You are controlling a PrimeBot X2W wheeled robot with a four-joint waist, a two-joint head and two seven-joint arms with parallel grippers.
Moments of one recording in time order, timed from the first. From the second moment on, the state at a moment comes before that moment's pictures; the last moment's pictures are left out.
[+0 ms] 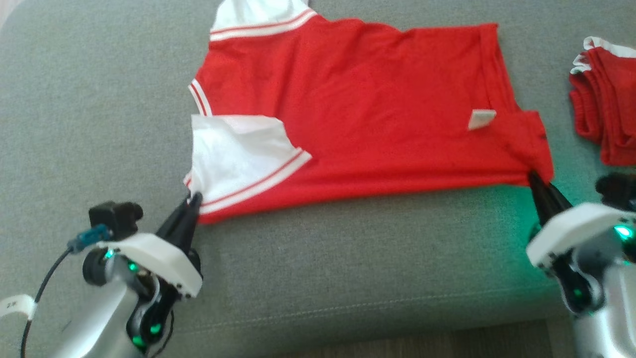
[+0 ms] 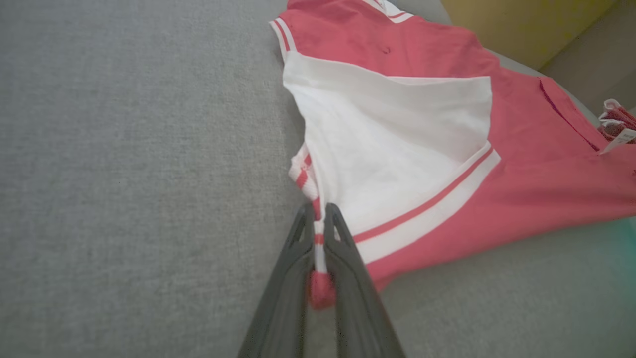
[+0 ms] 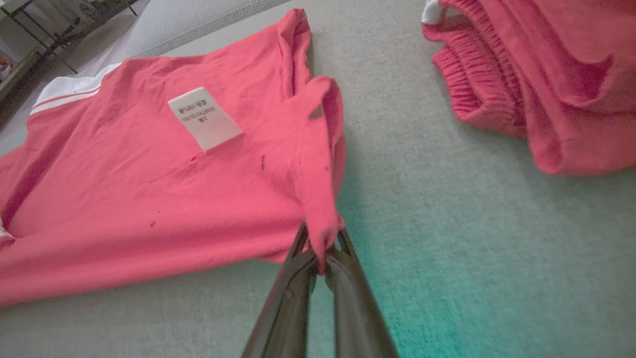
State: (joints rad) left arm -0.31 0.39 -0.60 0.39 -0.82 -0.02 -0.16; right arm -0.22 -0.09 -0.20 0.27 0.35 0.13 0.20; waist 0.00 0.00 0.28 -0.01
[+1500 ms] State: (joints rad) left arm -0.77 0.53 -0.58 0.21 -0.81 0.05 0.27; right arm -0.07 -0.09 -0.13 -0.08 0.37 0.13 0.22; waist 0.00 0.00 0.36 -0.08
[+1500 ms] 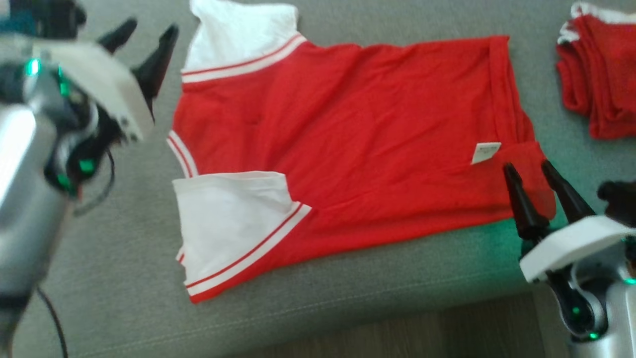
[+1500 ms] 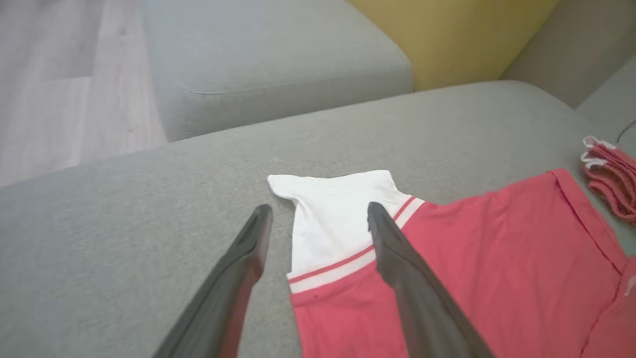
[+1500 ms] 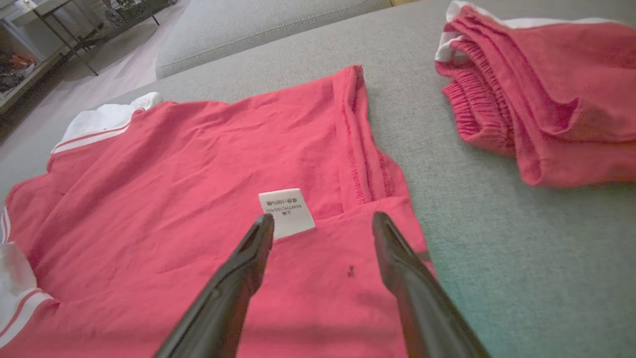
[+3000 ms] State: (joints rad) left arm -1.27 0.55 -0.70 0.81 -0.79 -0.12 0.59; right arm -0.26 -0.10 -0.01 -0.05 0.41 0.13 0.12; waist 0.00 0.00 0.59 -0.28
